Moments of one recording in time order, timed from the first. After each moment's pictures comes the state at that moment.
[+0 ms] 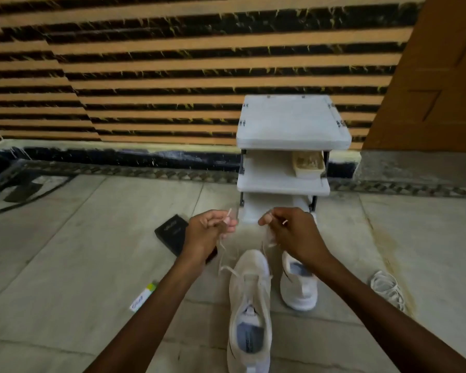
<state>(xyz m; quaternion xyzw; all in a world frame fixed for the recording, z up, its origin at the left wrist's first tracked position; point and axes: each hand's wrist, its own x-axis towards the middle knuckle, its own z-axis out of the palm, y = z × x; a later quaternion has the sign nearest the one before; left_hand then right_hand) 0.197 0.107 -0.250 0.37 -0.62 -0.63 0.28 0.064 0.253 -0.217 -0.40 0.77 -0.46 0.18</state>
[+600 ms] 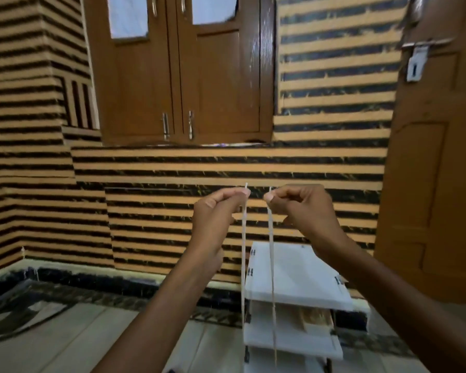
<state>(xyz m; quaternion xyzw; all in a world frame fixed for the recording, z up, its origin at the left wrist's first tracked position) 0.155 0.105 0.065 0.17 -0.63 -0.56 0.51 0.028 0.200 0.075 -0.49 0.60 -0.63 -0.01</state>
